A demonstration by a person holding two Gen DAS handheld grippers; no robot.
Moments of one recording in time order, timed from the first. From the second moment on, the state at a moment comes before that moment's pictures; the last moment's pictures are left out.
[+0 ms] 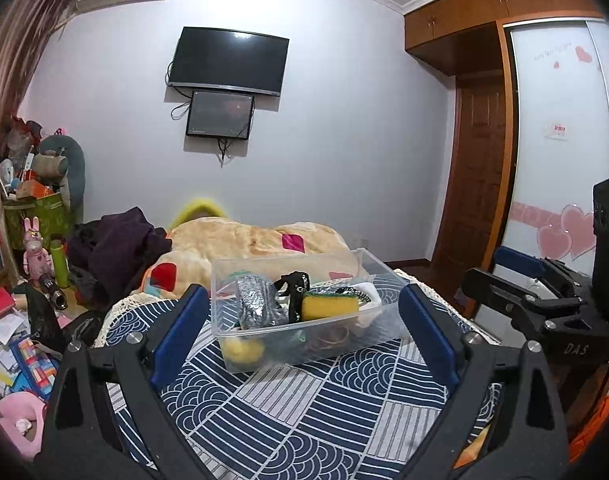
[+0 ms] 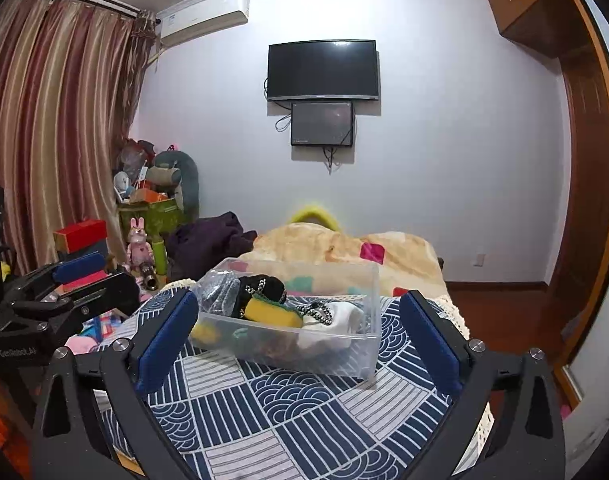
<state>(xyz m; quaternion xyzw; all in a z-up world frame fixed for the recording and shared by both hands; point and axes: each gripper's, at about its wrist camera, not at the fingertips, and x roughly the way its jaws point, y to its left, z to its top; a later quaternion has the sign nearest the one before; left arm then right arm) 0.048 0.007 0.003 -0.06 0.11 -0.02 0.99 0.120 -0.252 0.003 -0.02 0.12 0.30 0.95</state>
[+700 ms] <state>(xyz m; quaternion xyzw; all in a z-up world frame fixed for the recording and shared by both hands) 0.048 0.002 -0.005 -0.03 0.12 -0.01 0.99 0.116 -0.263 -0.006 0.00 0.12 0.31 0.94</state>
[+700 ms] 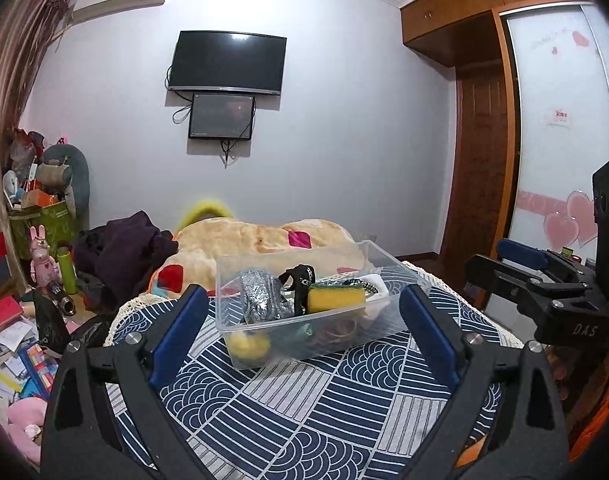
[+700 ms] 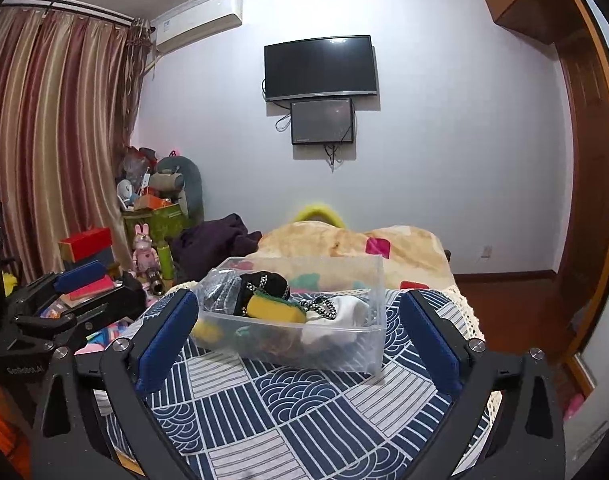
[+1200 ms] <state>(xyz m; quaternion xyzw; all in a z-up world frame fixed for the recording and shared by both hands) 0.044 0.007 -0.002 -0.04 0.11 -0.01 0.99 0.114 -0.265 -0.003 0.01 0.12 0.31 0.94</state>
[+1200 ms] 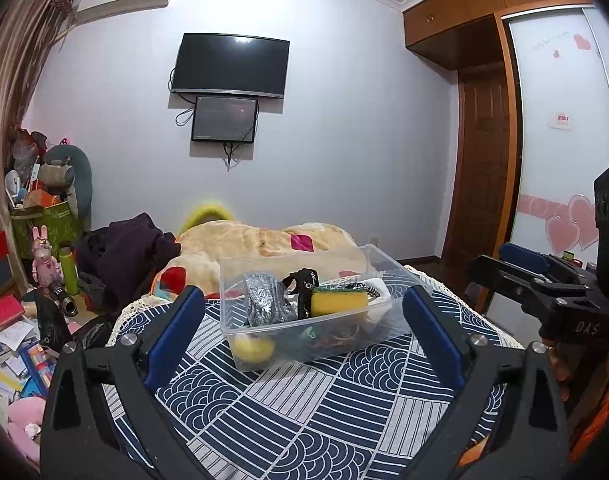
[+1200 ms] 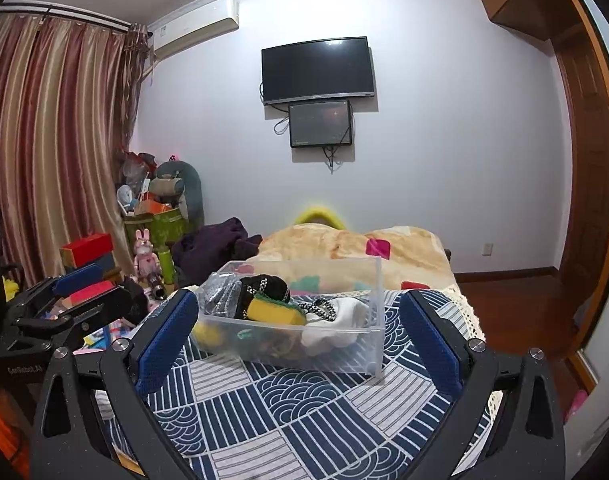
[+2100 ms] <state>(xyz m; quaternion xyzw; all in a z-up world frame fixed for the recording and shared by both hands) 0.044 0.007 -0.003 -0.04 0.11 -0.01 0.99 0.112 -0.265 0.001 0.01 0.12 0.32 0.94</state>
